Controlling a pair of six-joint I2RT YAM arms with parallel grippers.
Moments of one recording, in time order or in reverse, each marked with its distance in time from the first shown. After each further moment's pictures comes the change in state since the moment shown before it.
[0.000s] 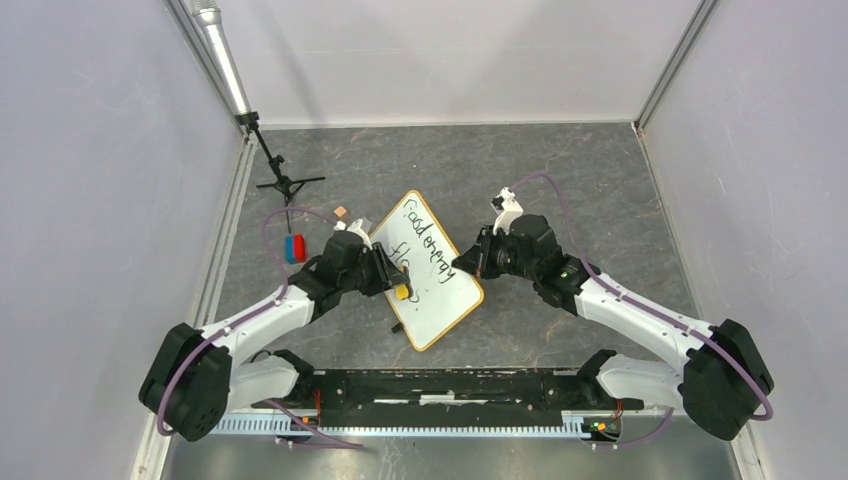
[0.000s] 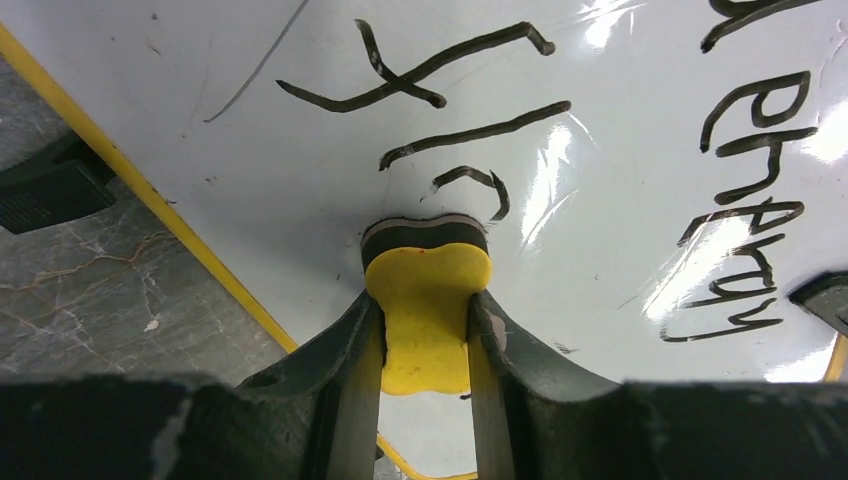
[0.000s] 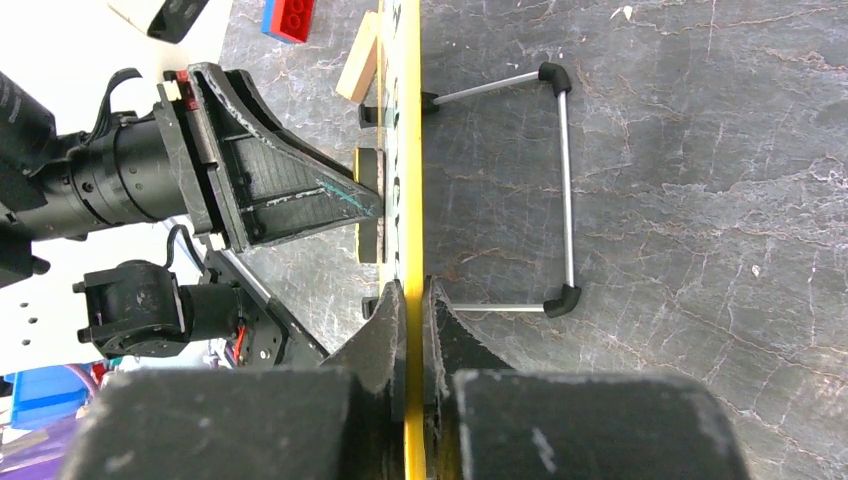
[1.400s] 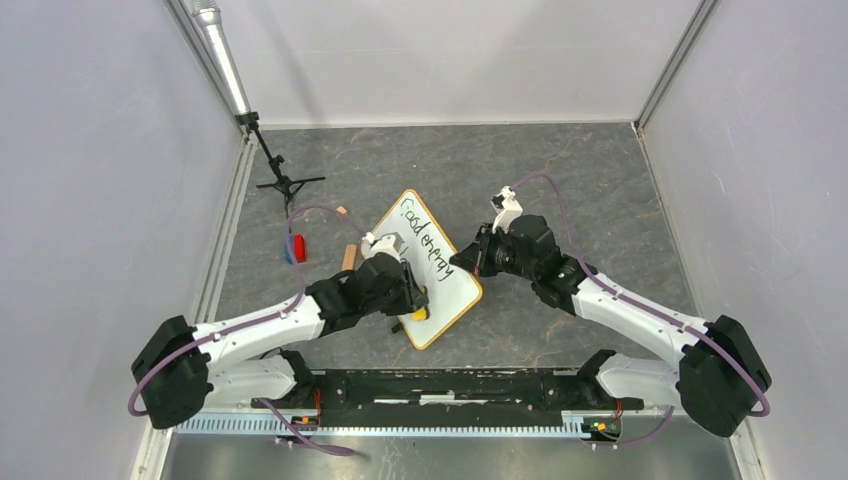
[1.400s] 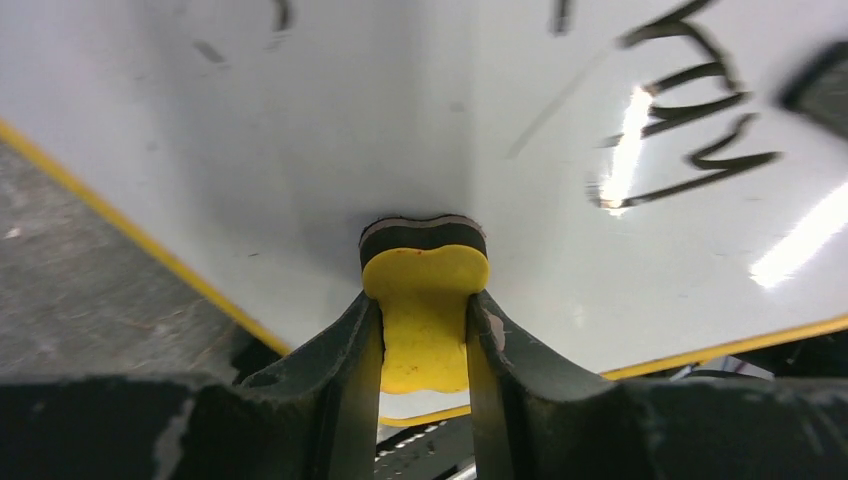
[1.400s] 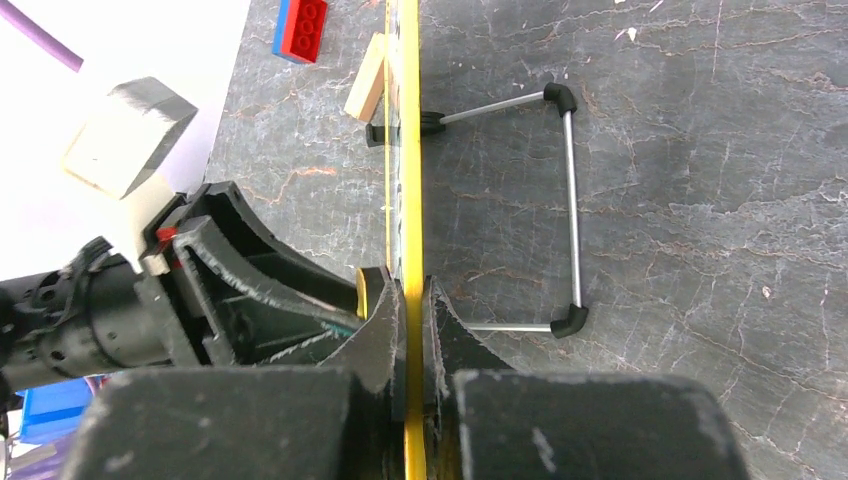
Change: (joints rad) left arm -0.377 -0.049 0.065 -0.177 -0.329 -0.083; right arm 0.003 0.018 -0.013 0.066 0.000 0.024
